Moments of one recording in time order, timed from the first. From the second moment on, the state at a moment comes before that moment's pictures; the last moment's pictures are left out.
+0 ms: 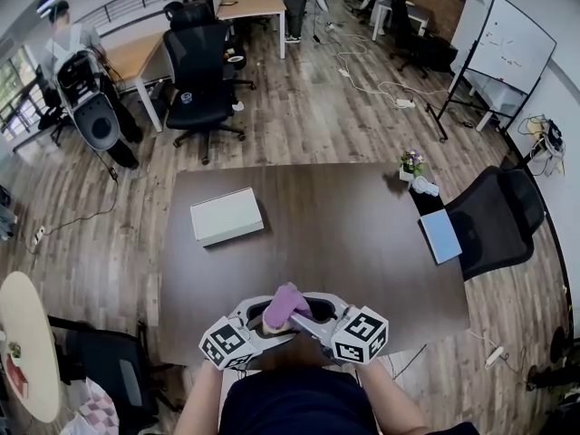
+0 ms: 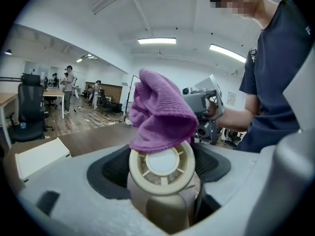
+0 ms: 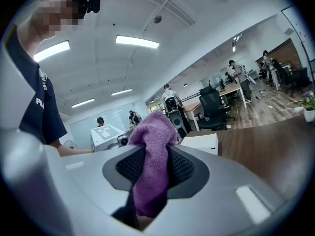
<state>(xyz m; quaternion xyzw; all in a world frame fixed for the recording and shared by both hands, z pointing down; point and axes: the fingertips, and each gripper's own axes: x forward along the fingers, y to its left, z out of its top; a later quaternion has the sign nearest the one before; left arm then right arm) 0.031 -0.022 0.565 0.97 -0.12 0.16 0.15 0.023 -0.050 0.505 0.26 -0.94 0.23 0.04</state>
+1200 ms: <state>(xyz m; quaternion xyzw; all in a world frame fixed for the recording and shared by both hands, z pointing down) 0.020 -0.039 0.808 0.89 -0.12 0.44 0.09 0.074 -0.010 0.689 0.37 -0.85 0.32 0.21</state>
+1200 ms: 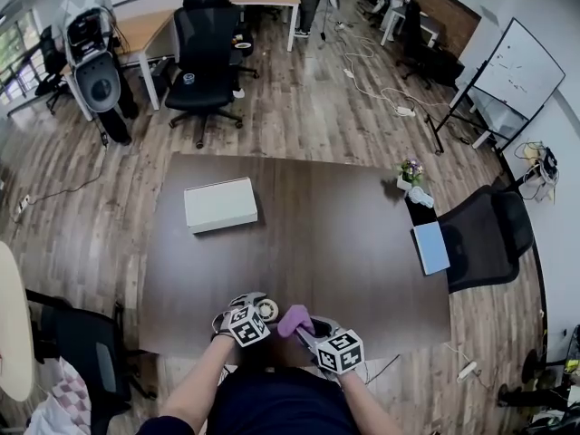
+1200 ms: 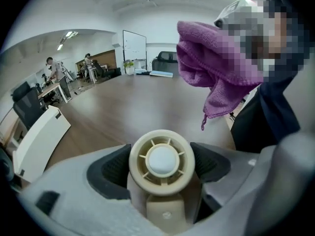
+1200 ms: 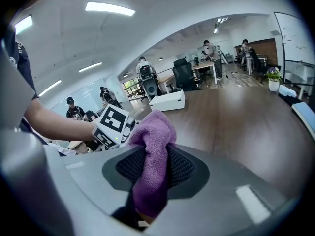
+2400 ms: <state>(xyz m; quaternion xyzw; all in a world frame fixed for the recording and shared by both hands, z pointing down) 0.006 -0.073 0.767 0.90 -0.28 0.28 0.18 0.099 -0.010 0.766 0.42 -0.78 0.37 0.27</state>
